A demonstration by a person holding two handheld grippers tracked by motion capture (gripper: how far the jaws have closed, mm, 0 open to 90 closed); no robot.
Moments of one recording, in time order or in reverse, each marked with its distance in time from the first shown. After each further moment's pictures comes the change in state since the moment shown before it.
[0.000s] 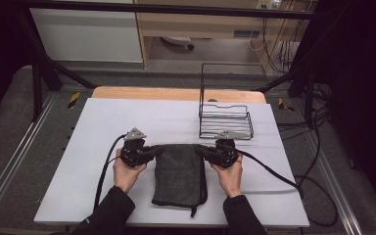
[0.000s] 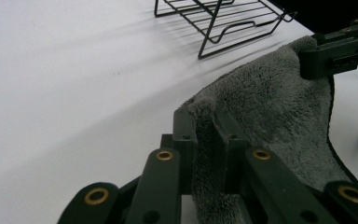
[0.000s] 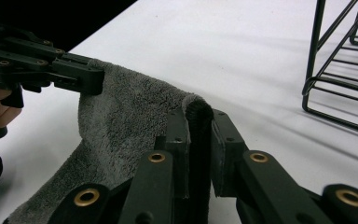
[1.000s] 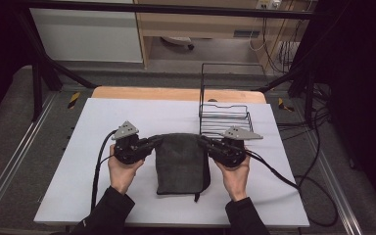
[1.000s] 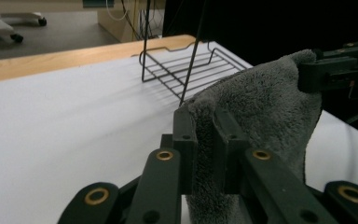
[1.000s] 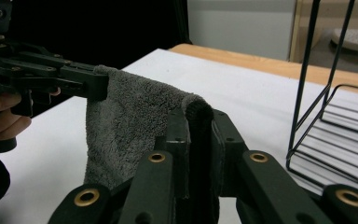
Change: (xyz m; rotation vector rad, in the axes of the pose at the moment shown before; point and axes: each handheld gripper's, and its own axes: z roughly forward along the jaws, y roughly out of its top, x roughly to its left) left arm -0.025 0.028 -0.041 -0.196 -0.028 0.039; right arm 0.034 0.026 -0.045 -0.184 -0.032 -0.122
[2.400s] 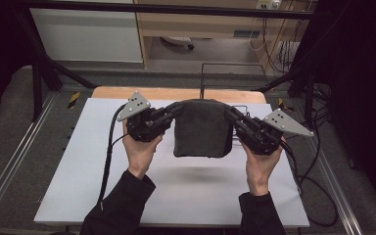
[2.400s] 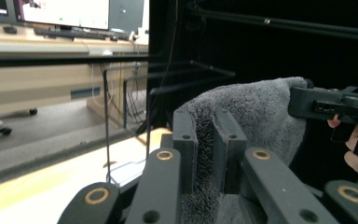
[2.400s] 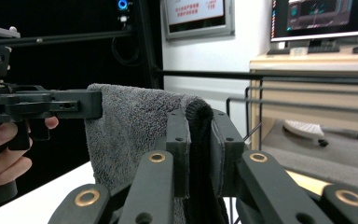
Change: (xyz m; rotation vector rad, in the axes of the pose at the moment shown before) left arm -0.055 0.089 0.001 -0.287 -0.057 0.100; right arm 0.000 0.066 -0.077 -0.345 -0.110 -0.076
